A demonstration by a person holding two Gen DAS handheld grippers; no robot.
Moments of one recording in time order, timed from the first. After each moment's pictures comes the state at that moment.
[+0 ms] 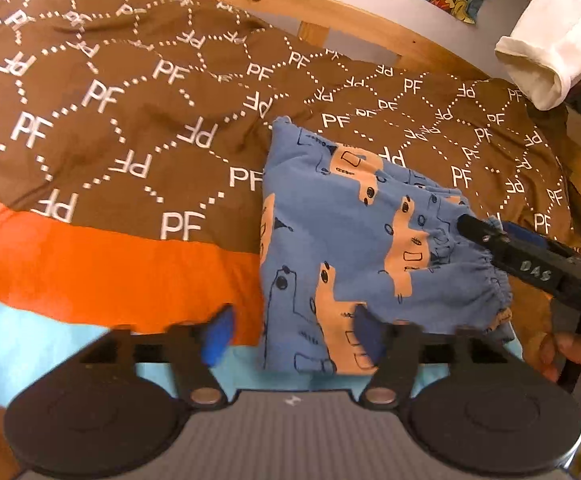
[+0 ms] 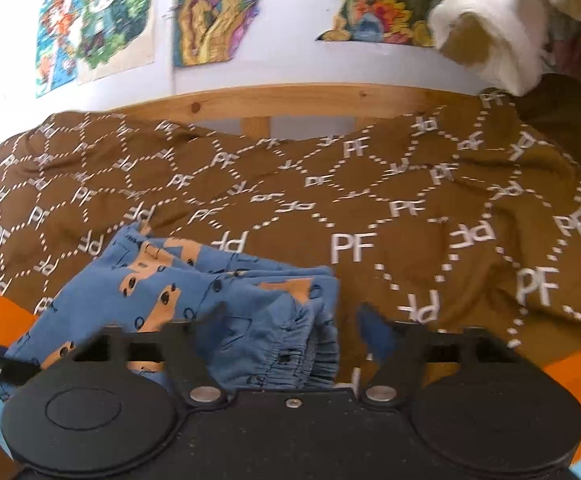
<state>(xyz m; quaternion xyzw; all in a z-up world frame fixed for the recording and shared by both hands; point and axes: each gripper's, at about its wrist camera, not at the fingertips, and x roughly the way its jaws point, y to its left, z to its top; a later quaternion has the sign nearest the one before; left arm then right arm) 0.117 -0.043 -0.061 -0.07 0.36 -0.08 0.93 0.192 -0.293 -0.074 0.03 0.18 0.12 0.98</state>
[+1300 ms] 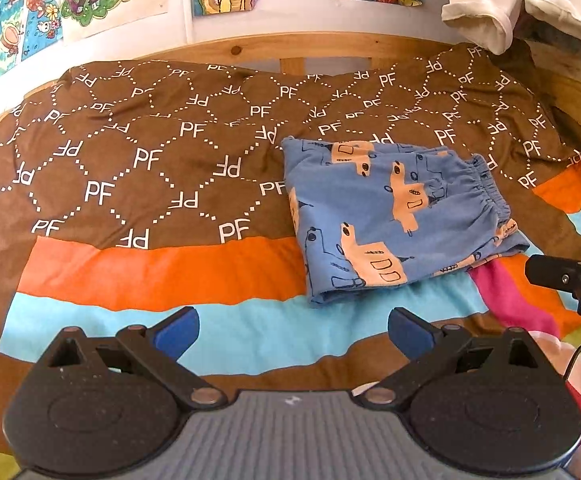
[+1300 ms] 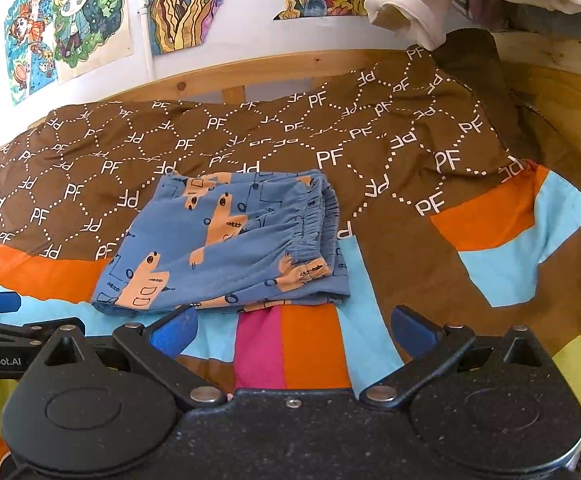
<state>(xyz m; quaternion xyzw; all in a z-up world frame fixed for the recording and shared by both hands) 0.038 -0.049 -0.054 0.08 0.30 -0.05 0.95 0.048 -0.276 -0.071 0.08 0.25 0.06 0.96</state>
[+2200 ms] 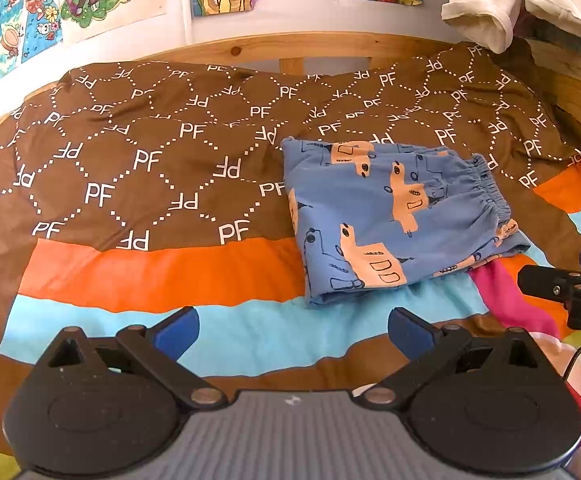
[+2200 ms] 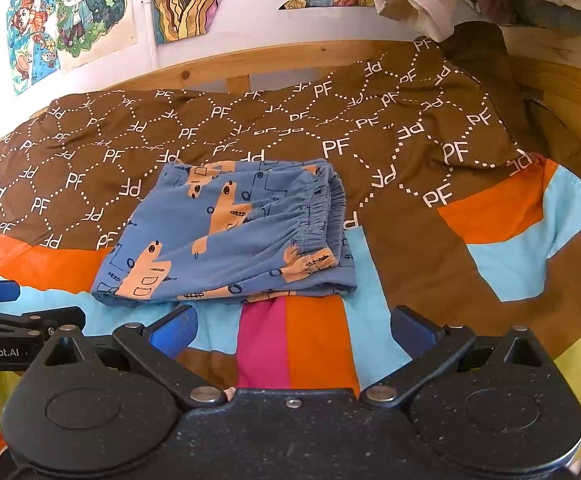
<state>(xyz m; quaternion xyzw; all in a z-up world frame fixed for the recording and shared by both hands) 0.038 -0.051 -0.055 0.08 0.30 -0.05 0.95 0.052 -0.271 -0.075 0.08 0.26 0.06 0.96</state>
